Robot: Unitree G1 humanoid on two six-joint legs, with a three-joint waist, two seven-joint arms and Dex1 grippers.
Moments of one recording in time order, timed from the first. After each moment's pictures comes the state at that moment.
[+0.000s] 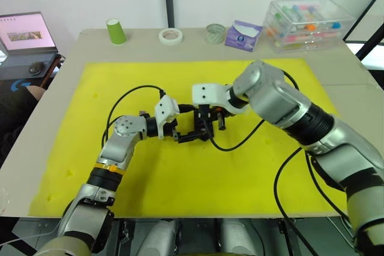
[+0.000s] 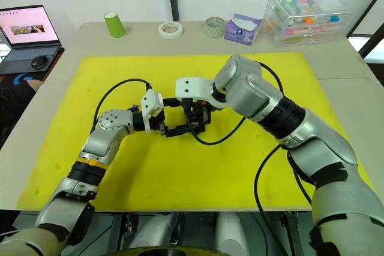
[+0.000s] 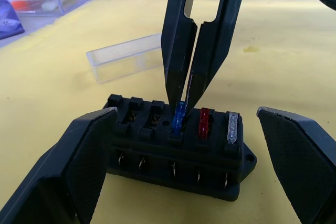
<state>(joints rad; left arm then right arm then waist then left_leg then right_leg) -0.55 0.33 -0.17 0.25 -0.25 0.05 -1.06 -1.16 -0.62 0.75 0.01 -0.10 0.90 1.28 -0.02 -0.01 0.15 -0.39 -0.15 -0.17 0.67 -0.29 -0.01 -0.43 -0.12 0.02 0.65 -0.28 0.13</state>
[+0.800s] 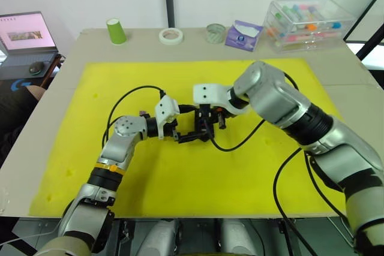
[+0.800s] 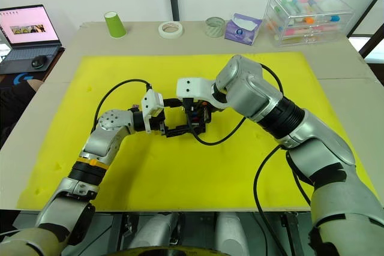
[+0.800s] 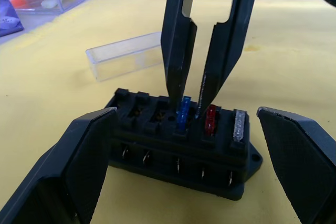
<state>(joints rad) -0.55 0.33 -0.17 0.26 -0.25 0.05 -1.06 -1.16 -0.62 0.73 0.02 -0.08 0.94 1.33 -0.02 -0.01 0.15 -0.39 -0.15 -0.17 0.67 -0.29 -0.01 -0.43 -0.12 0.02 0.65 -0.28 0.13</state>
